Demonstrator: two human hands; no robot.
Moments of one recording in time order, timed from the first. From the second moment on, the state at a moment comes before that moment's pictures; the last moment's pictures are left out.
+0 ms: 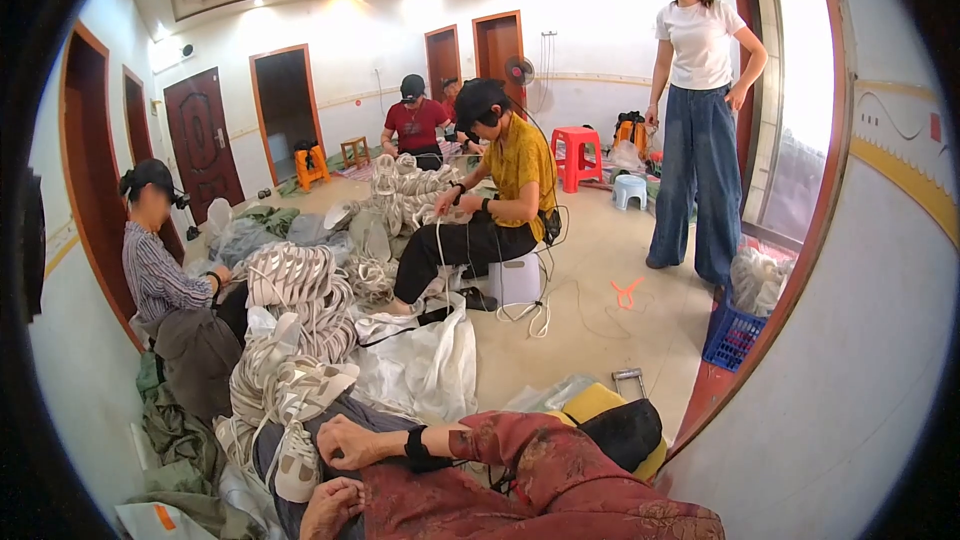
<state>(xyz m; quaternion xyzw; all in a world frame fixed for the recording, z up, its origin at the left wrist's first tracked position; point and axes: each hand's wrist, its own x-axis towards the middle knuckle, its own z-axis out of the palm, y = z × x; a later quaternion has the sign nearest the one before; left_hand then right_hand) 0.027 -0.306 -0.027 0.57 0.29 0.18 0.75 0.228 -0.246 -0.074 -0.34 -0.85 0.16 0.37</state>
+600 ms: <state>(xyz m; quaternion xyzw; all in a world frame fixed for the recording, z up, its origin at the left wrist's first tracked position) 0.029 -0.309 -0.032 0.56 0.31 0.17 0.75 0.233 -0.248 -0.078 -0.33 -0.85 0.16 0.38</state>
